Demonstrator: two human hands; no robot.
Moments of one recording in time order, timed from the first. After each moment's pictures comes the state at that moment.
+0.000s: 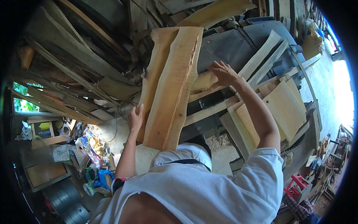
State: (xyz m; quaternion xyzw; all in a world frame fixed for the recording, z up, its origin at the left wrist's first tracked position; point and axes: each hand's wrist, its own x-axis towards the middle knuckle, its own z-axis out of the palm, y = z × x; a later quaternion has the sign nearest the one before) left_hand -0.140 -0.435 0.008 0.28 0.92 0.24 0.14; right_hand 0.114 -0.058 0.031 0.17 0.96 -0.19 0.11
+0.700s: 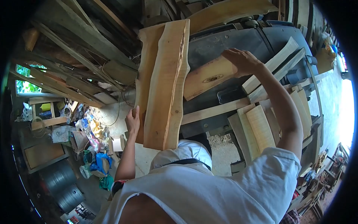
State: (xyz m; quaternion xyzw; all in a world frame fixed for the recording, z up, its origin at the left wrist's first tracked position) left_hand -0.135 -0.501 0.003 0.18 0.94 0.25 0.13; right_hand 0.092 -0.024 0.075 0.05 0.99 -0.10 0.11
